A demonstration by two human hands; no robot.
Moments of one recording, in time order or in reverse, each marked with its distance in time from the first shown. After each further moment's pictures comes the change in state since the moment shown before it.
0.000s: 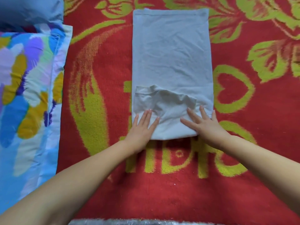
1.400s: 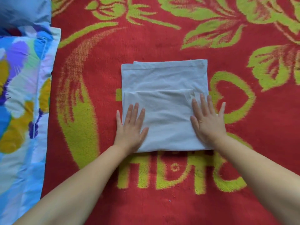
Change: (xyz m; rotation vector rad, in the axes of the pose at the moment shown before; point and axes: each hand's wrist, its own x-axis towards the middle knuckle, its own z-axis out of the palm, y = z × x) left_hand 0.024 -0.016 -0.010 -0.164 0.304 -0.212; right_hand 0.043 0.028 0.001 0.159 0.366 0.266
